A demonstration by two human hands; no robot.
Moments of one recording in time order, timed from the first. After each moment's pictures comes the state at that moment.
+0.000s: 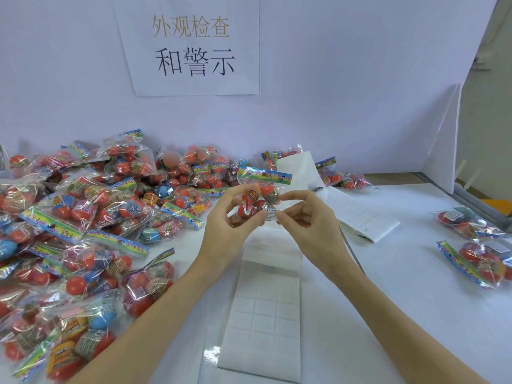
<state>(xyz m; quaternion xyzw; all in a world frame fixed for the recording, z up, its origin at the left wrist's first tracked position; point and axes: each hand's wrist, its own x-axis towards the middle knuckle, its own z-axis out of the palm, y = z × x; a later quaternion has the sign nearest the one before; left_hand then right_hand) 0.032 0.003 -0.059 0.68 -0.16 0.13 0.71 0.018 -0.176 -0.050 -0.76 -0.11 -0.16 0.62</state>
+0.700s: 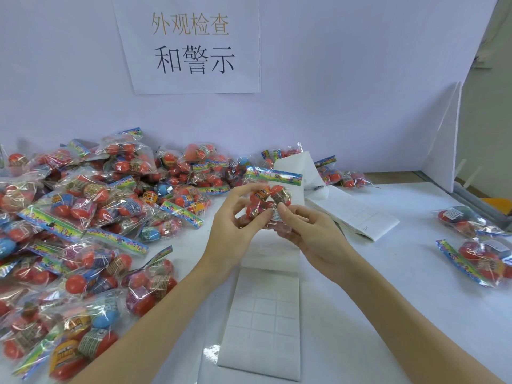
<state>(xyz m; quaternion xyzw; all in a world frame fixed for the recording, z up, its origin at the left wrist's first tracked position) 0.024 -0.008 -0.055 0.64 -0.19 0.10 0.74 0.019 -0.178 -0.049 -0.62 -0.03 0.06 0.79</state>
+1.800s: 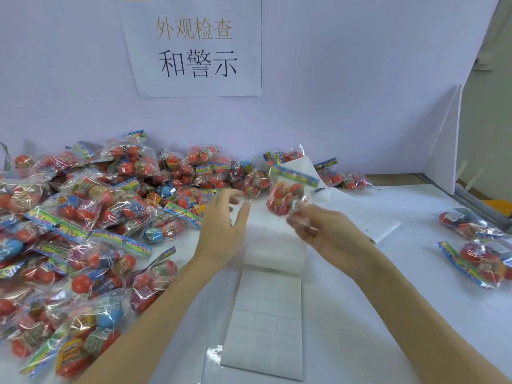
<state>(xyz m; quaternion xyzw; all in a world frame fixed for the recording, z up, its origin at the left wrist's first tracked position) 0.043 0.015 -0.061 0.84 -0.09 0.21 0.49 0.026 -0.199 -0.037 -0.48 0.02 0.10 0.87</state>
